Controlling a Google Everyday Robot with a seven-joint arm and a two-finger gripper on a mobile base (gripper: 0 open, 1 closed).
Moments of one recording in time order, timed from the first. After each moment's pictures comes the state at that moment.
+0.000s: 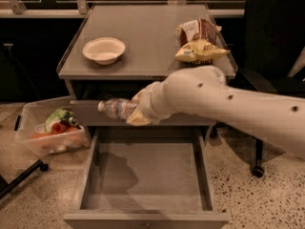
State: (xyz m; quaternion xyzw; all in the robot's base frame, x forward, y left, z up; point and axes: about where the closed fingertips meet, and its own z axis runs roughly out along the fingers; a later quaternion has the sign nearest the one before) arm 0.576 0.032 0.779 -0.61 0.69 0.04 0.39
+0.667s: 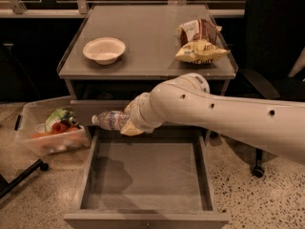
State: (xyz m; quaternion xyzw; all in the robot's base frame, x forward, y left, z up) arm 0.559 0.055 0.744 -0.64 0.68 0.04 0.36
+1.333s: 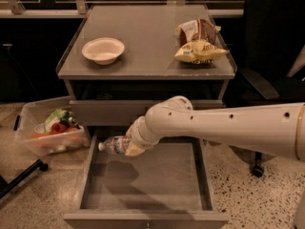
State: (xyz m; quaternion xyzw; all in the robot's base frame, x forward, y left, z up) arm 0.561 0.055 0.625 -0.69 0.67 0.06 0.29
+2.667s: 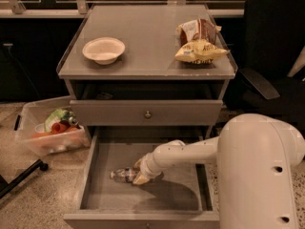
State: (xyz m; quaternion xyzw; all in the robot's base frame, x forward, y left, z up) arm 0.569 0.044 0.370 -0.67 0.69 0.13 0.25
